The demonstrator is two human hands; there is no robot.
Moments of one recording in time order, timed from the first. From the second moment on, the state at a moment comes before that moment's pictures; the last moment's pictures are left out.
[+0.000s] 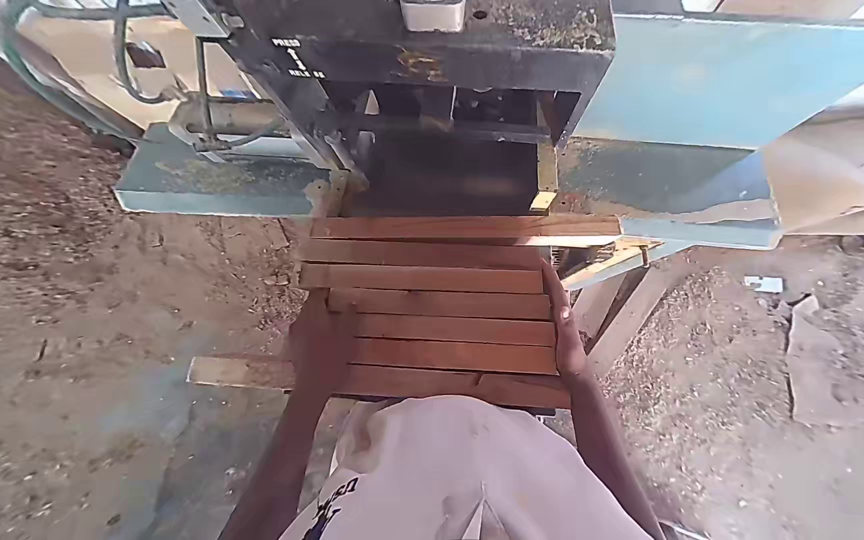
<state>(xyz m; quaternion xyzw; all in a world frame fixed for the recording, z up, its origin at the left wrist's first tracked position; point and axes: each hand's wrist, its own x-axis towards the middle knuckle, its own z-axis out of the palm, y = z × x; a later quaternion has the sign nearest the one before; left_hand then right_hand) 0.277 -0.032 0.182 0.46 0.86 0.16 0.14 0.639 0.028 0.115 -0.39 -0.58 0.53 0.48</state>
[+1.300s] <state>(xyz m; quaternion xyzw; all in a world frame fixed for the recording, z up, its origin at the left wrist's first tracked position) 0.232 -0.089 0.162 0.82 0.57 0.06 0.05 0.596 0.005 0.116 -0.48 -0.50 0.46 0.55</state>
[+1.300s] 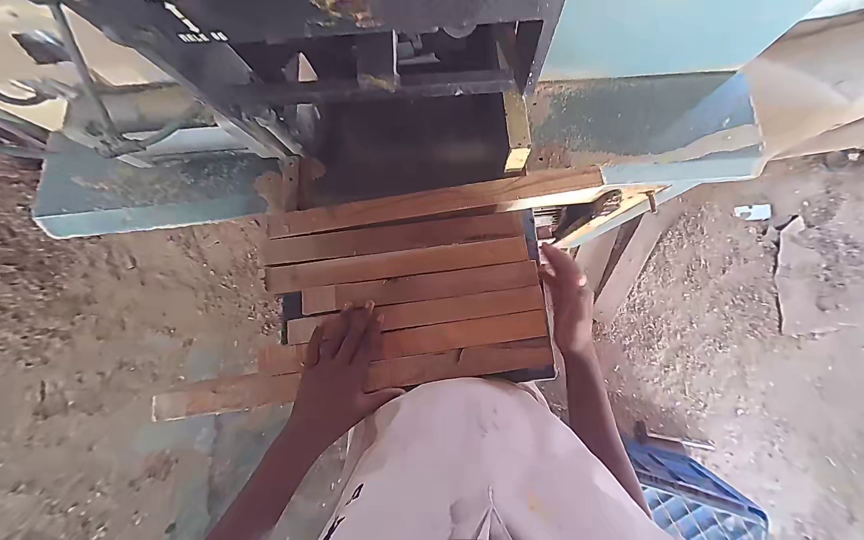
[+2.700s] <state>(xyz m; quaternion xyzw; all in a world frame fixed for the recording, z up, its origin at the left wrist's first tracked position) 0.205 0.114 0.177 0.76 0.65 0.05 0.07 0.507 0.132 0.129 -0.54 -0.61 0.44 0.38</state>
